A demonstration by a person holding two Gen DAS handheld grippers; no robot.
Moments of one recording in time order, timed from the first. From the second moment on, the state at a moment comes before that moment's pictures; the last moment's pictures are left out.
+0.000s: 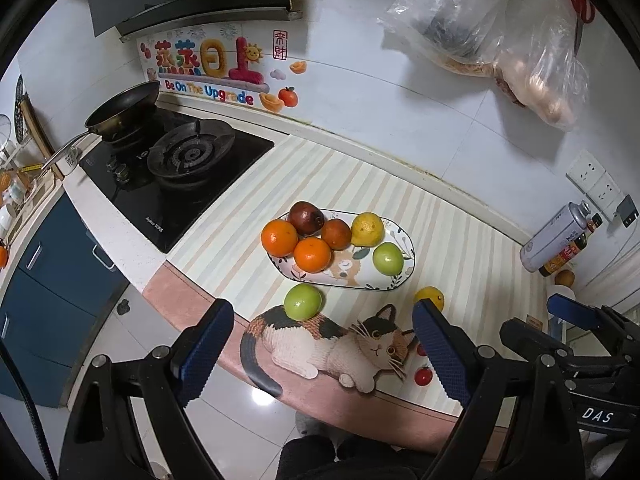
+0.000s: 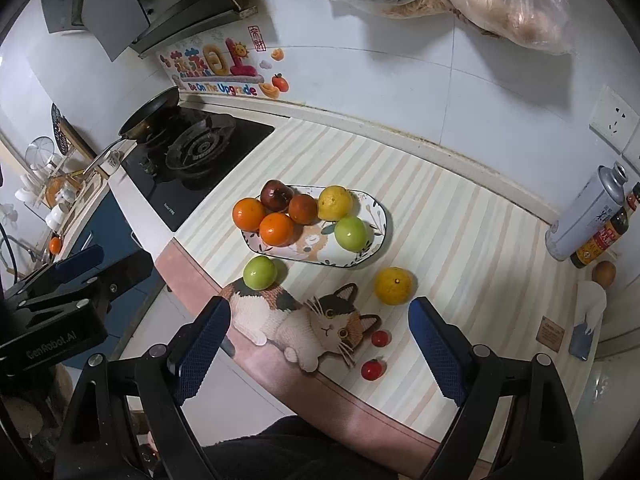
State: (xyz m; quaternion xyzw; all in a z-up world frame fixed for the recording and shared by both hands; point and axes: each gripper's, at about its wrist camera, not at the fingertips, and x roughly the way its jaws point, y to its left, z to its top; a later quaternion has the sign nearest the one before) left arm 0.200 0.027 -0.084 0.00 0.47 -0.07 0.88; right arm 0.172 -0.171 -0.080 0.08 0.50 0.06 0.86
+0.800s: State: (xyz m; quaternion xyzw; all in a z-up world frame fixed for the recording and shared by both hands) left arm 0.317 0.034 -0.264 0.08 0.61 0.00 0.79; right arm 0.289 -0.259 -0.304 0.18 0.63 -0.04 0.76
